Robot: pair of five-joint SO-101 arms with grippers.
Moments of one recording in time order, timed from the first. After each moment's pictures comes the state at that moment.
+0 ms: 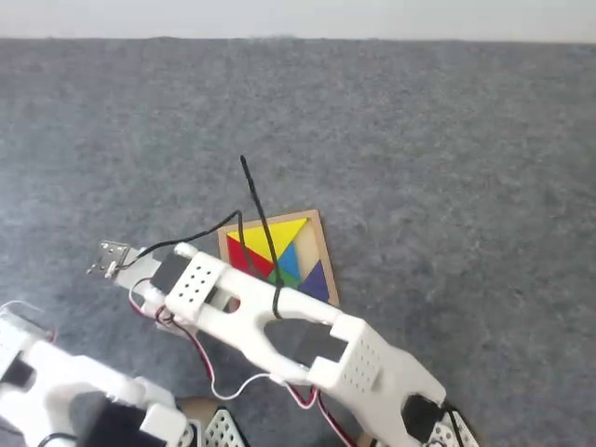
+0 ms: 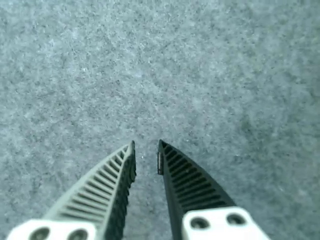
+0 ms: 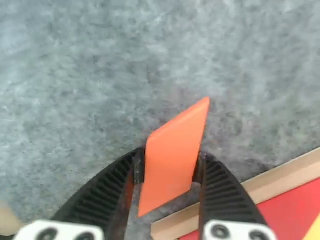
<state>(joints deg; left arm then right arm) -72.2 -24.2 60.3 41.5 2.3 -67.3 40.3 -21.6 71.3 8.7</state>
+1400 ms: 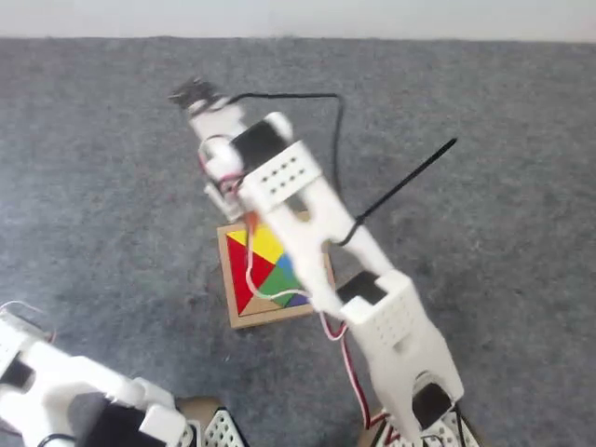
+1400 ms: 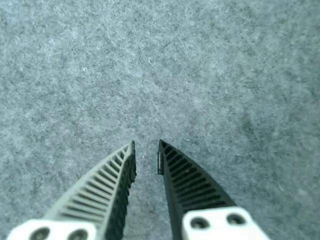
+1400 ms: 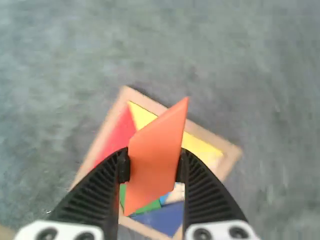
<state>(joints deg) -72.2 -24.2 60.3 41.5 2.2 -42.3 39.4 -56.6 100.6 -1.5</state>
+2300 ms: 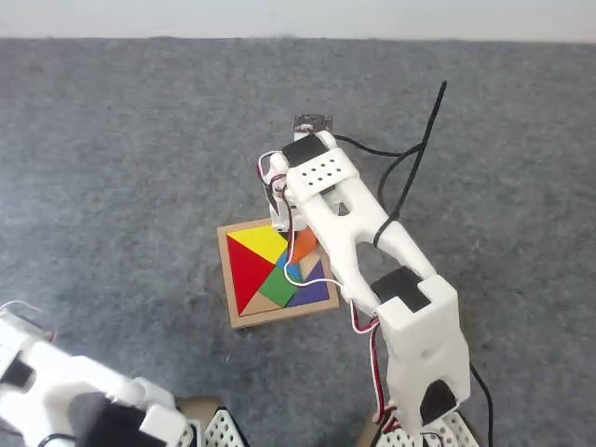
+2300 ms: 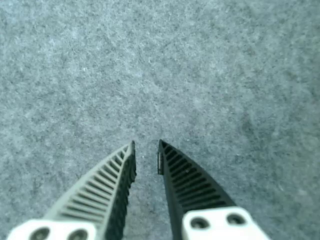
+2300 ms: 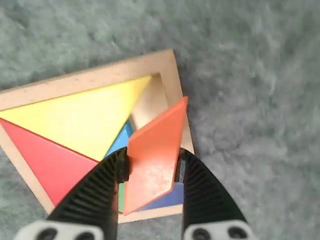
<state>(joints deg) -72.2 -24.2 60.3 41.5 2.2 -35.0 29.2 -19.0 88.0 -31.5</state>
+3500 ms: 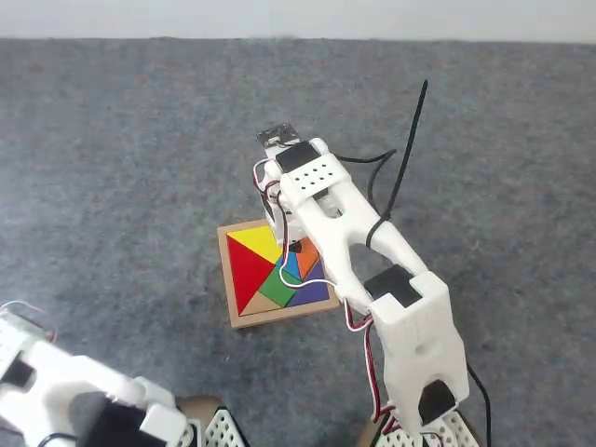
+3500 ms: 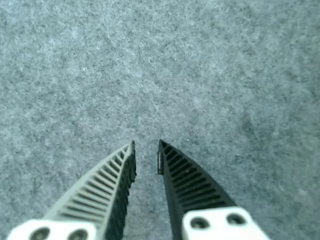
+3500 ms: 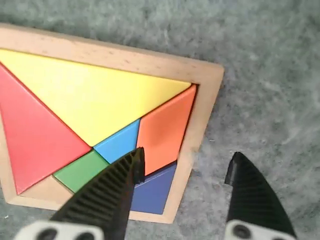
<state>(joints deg) -72.2 -24.2 60.3 41.5 2.2 -36.0 32.2 -18.8 86.8 -9.8</state>
